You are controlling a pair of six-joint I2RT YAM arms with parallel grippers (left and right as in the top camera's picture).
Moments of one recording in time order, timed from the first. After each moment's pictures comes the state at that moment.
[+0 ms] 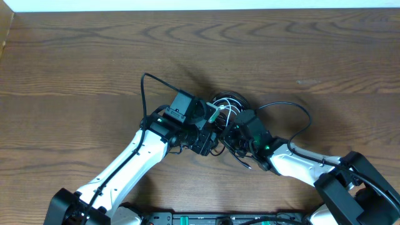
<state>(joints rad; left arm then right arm) -0.53 1.41 0.89 -0.67 0.37 -0.03 0.67 1.63 0.57 0.21 -0.25 1.40</state>
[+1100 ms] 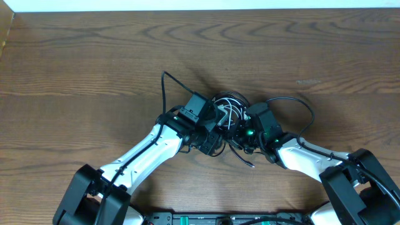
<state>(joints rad) -0.60 1.55 0.89 -0.57 0.31 -0.03 0.54 1.63 0.57 0.18 -0.48 1.19</state>
